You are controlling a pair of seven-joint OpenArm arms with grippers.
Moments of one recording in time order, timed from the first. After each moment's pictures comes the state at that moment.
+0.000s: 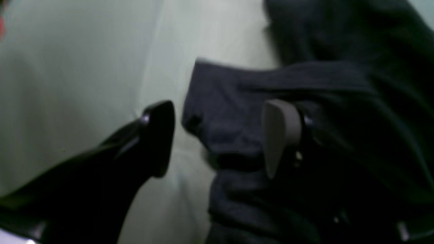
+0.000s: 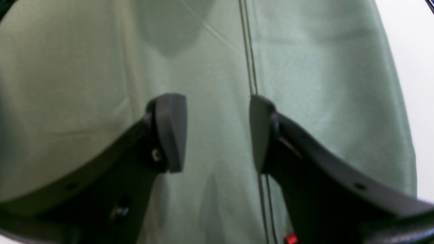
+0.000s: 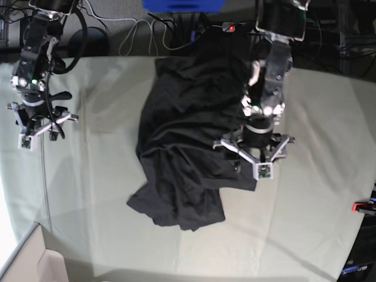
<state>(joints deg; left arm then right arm) 0.7 -1.4 8.4 77.7 -4.2 10.6 17.5 -12.5 4.9 25.3 92.9 0.2 9.0 -31.2</state>
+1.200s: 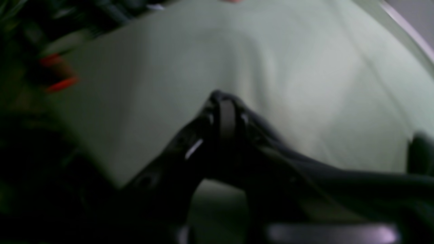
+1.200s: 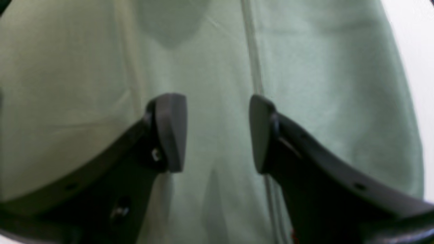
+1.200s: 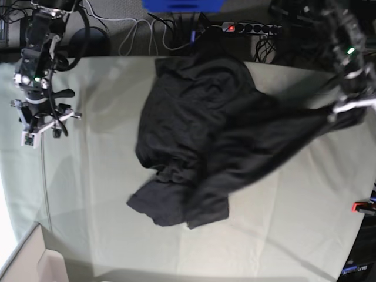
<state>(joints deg) 22.3 -0.1 -32.6 104.8 -28.0 10.8 17.5 -13.0 3.8 25.1 92.8 0.2 9.0 -31.1</state>
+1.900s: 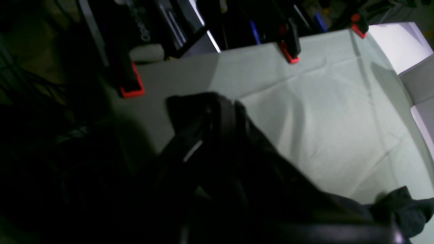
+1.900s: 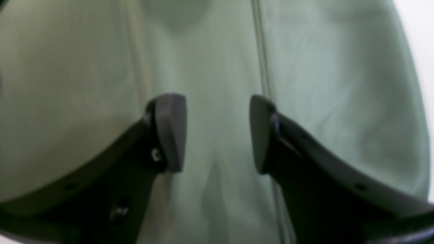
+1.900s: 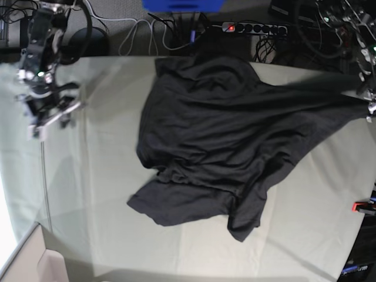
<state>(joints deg) 15.9 0.1 -45.5 100.9 -34.1 10.6 18.8 -16.0 4.7 20.7 93.0 0.0 9.0 -34.6</state>
